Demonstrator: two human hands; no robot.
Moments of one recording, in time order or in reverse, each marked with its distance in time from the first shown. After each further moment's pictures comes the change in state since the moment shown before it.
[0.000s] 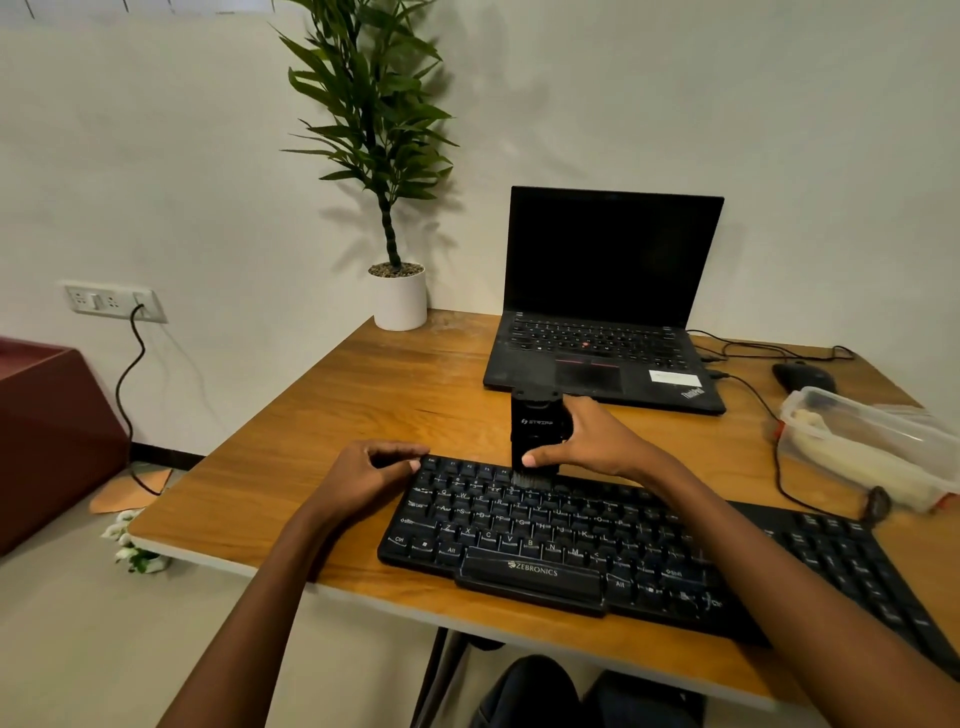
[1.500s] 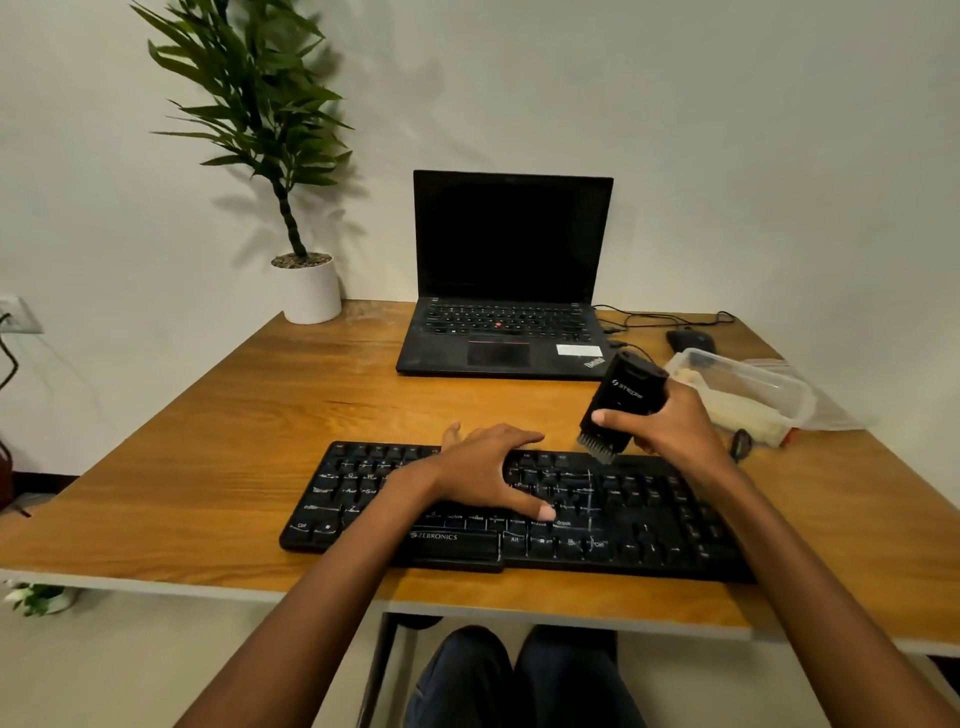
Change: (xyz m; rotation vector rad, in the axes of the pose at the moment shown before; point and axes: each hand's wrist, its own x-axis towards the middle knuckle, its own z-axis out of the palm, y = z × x) left_hand 0.003 0.118 0.153 0.700 -0.621 0.299; right_hand -0.120 0.036 -0.075 0.176 0.629 0.203
